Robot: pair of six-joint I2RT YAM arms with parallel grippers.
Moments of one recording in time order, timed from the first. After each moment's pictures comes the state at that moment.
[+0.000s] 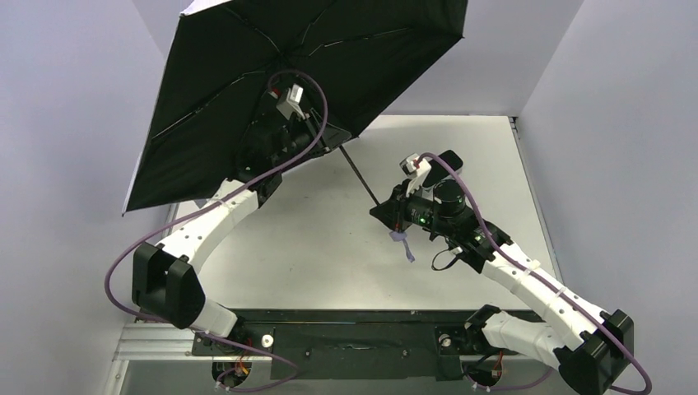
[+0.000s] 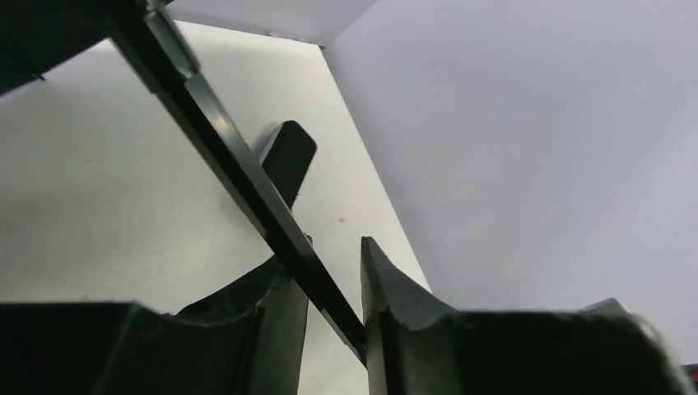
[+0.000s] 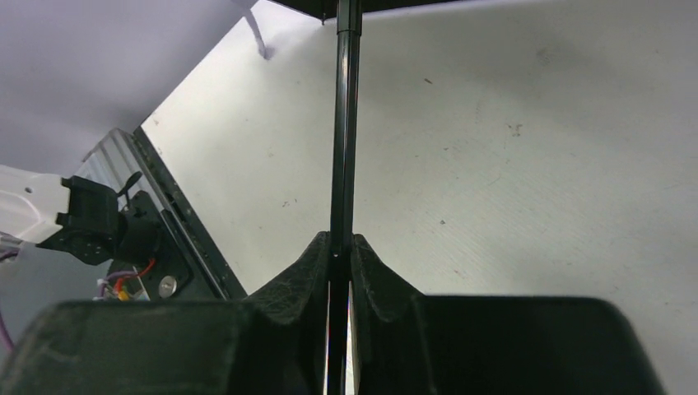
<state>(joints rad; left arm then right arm) -0.46 1.47 1.27 0.09 0.29 -0.80 0.65 1.01 0.83 -0.12 -0.32 0.32</state>
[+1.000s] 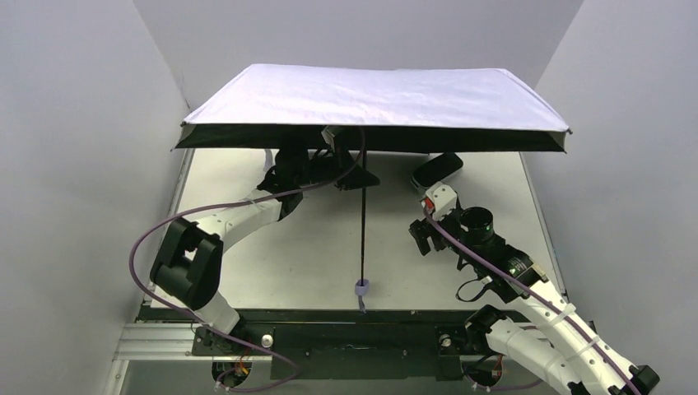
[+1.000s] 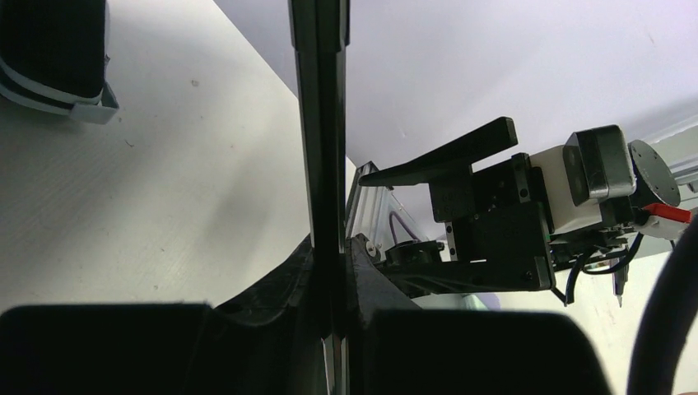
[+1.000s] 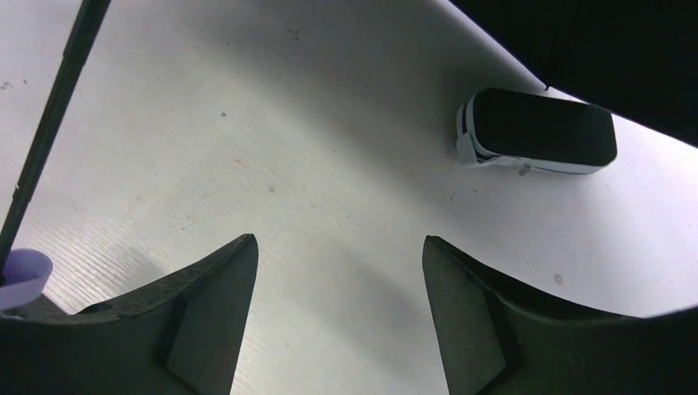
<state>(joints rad) -0.55 1.61 1.09 0.50 0.80 -0.90 0.61 0.70 0.74 -0.46 0.02 -0.16</state>
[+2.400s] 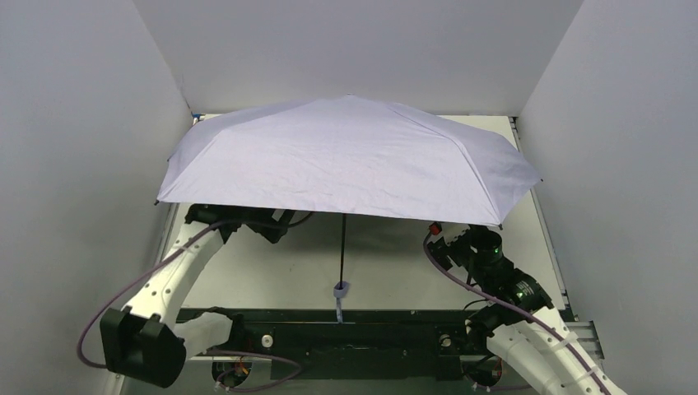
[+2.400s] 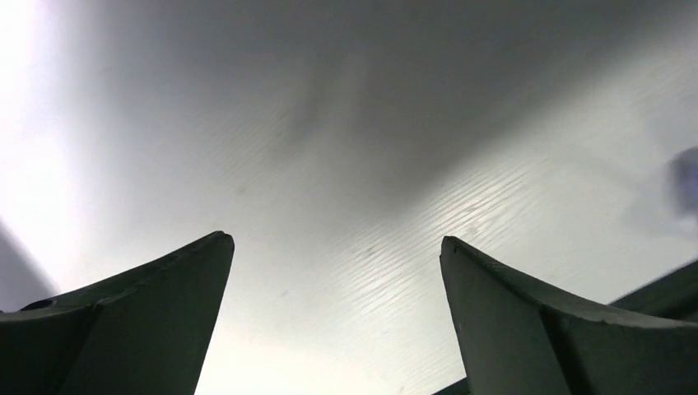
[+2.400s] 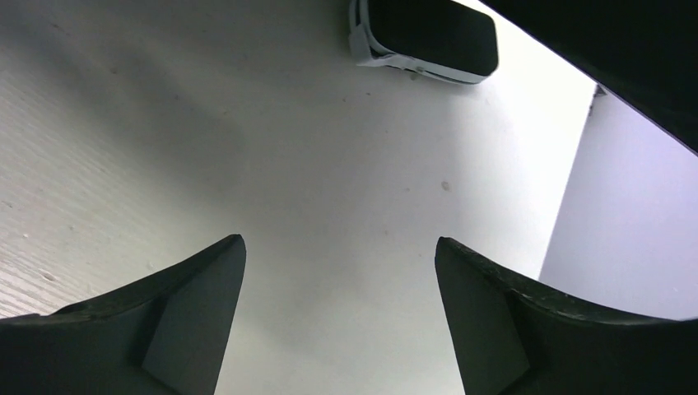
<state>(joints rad) -0.27 1.12 0.95 -0.72 0.20 0.35 0.53 0.48 0.54 -0.56 0.18 -0.43</state>
